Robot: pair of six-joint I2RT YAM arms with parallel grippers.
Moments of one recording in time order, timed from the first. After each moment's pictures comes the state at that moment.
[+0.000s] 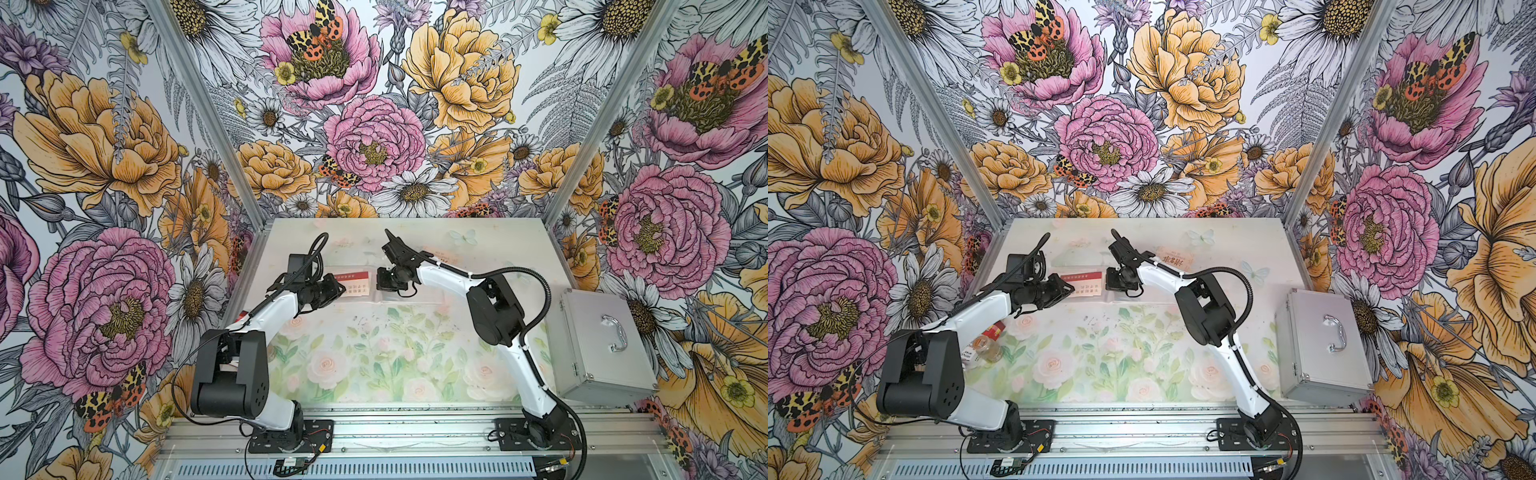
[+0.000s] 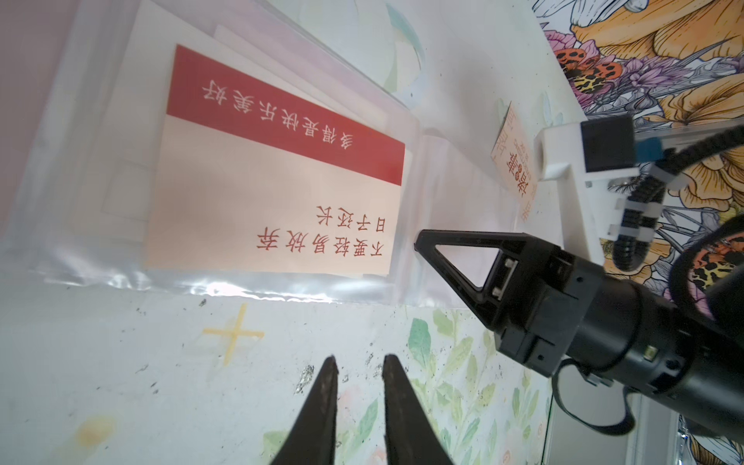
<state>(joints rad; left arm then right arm) -0.07 1.48 0.88 -0.35 0.44 -0.59 0.65 2.36 1.90 -0.56 -0.26 0.62</state>
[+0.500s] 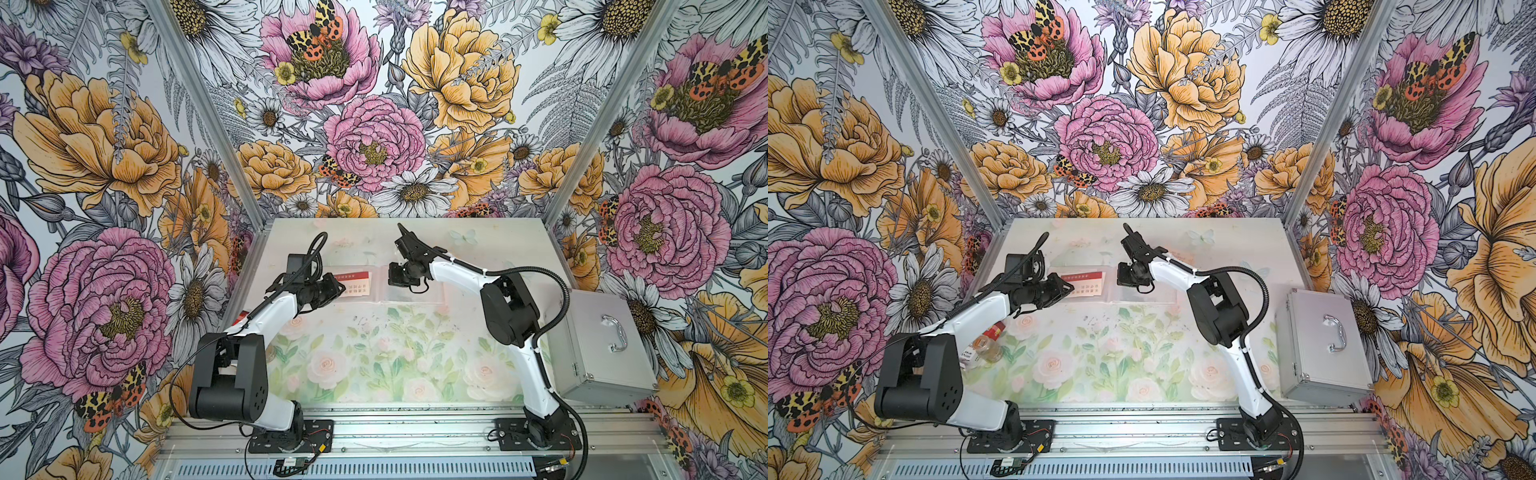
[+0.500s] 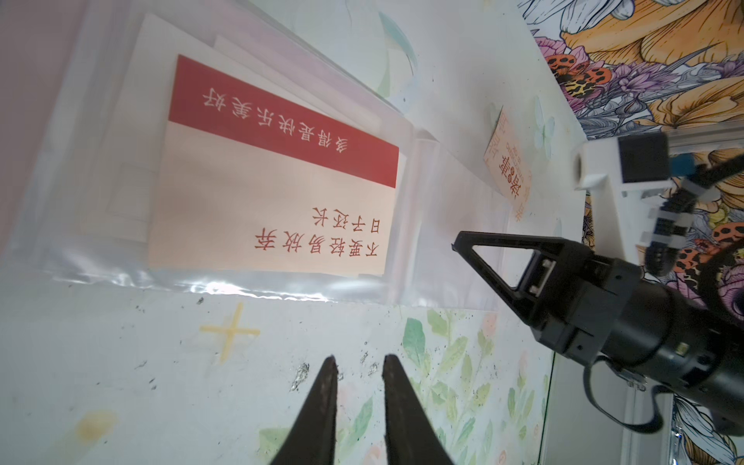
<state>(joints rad) -0.07 1.47 0.88 -0.35 0.44 -0.60 0.60 2.25 1.81 -0.57 -0.24 0.58</state>
